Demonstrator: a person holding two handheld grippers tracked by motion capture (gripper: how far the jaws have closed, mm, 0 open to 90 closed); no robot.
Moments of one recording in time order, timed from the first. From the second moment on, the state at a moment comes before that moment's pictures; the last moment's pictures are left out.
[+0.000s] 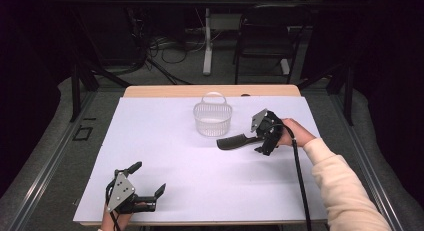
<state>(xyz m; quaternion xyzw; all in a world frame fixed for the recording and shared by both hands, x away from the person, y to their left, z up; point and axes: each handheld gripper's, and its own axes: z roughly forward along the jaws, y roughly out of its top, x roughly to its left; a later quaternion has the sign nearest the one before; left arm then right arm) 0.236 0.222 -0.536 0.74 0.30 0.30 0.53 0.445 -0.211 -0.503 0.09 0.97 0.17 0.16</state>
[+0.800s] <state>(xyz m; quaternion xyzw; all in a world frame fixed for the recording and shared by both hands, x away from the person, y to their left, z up) 0.236 0.223 -0.536 0.74 0.30 0.30 0.53 0.460 -0.186 -0.515 0.00 0.99 0.08 0.15</state>
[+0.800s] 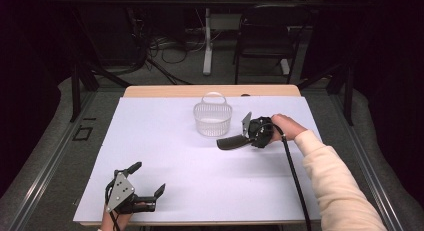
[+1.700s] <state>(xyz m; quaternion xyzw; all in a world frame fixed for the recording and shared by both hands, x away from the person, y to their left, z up) 0.235 0.224 -0.536 0.73 0.30 0.30 0.53 0.474 -0.158 -0.526 -0.05 0.99 0.00 0.11</state>
